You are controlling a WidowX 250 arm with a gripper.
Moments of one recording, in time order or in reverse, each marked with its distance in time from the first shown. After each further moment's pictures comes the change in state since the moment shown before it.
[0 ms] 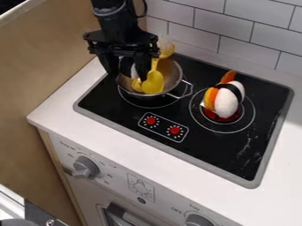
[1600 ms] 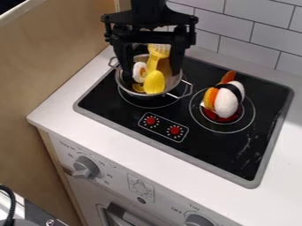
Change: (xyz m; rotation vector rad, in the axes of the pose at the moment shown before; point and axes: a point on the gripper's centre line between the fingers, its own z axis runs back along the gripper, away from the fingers) arm -0.028 -0.054 0.049 0.082 0.114 0.142
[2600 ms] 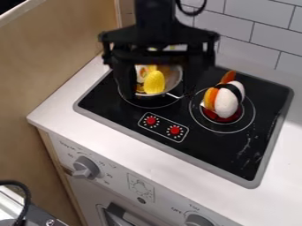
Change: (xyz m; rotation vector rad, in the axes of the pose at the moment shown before) arm -0.067 -0.023 0.022 -0.019 -0.008 0.039
